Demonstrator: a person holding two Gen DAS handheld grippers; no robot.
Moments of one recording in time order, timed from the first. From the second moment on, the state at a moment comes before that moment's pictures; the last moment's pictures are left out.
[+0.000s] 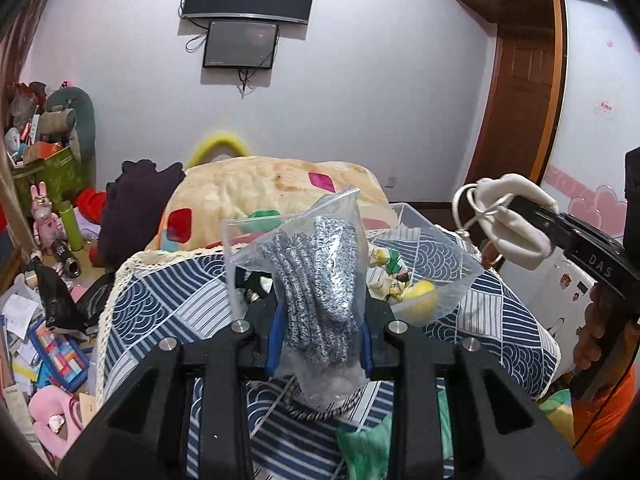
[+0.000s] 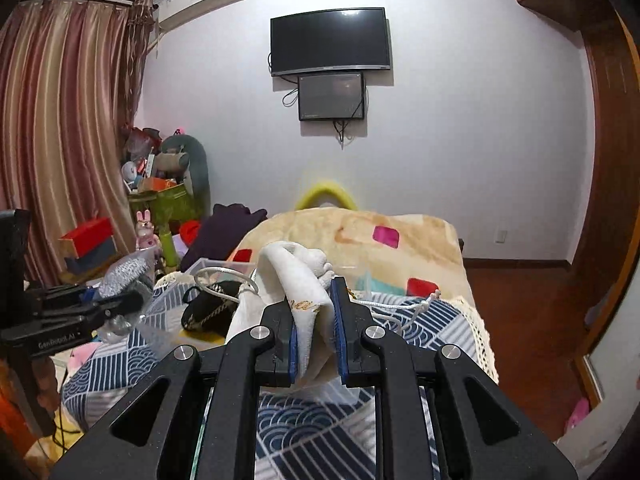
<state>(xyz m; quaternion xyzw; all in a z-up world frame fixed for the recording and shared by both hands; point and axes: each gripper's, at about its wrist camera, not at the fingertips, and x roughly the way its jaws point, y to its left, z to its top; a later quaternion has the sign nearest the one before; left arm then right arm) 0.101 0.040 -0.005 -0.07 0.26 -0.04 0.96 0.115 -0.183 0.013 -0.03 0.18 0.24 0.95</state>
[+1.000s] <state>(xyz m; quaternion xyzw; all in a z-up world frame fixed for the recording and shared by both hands) 0.188 0.001 -0.047 -0.05 0.34 -0.06 0.94 0.189 -0.139 -0.040 -0.12 0.28 0.20 0.93</state>
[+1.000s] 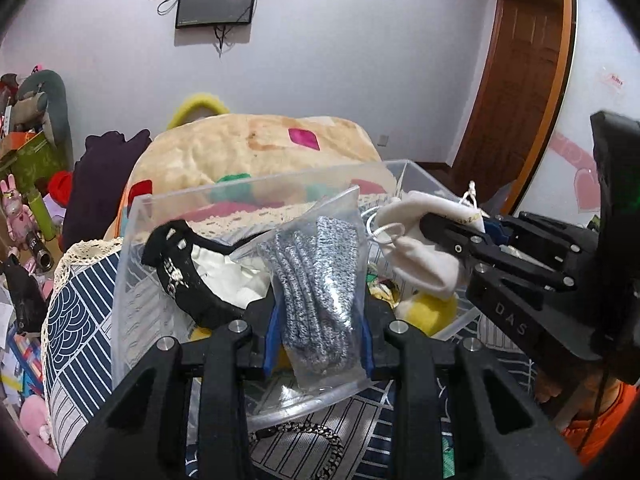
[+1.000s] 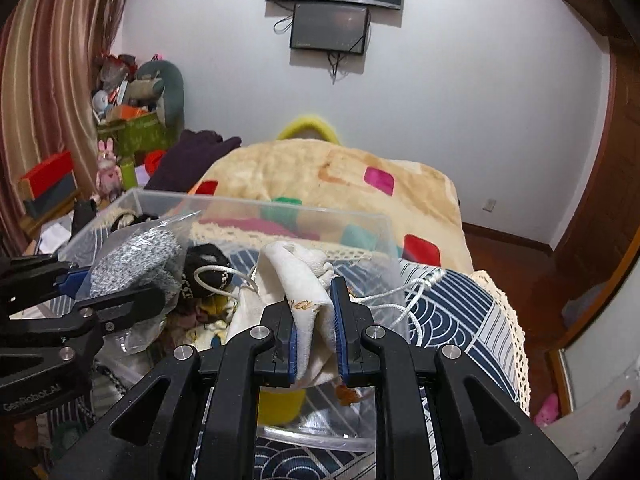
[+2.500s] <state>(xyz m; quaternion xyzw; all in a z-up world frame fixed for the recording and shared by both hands) 0.076 0.032 -0.060 -0.02 0.34 -0.04 0.94 0.100 -0.145 -0.040 -0.07 0.25 0.29 0.92</state>
